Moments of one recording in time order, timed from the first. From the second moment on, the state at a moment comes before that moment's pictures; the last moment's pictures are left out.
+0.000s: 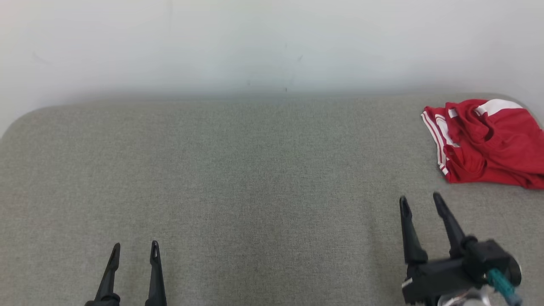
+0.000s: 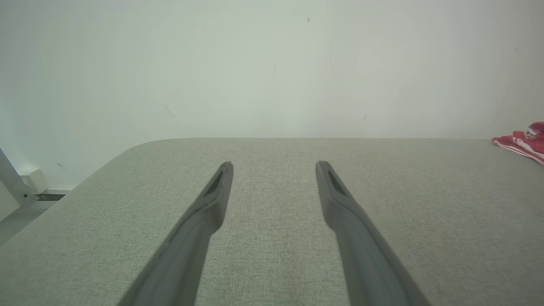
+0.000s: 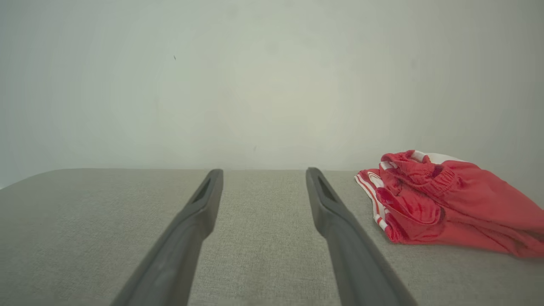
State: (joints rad) left arm 0.06 0.05 -0.01 0.06 -0.08 -0.02 -0.26; right arm -0.12 -0.12 0.01 0.20 0.12 0.13 -0.26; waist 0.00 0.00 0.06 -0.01
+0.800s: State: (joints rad) left arm 0.07 0.05 -0.02 0.15 -0.08 -0.01 -0.26; right arm 0.04 -0.05 0.01 0.14 0.12 0.13 -0.26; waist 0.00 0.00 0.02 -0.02
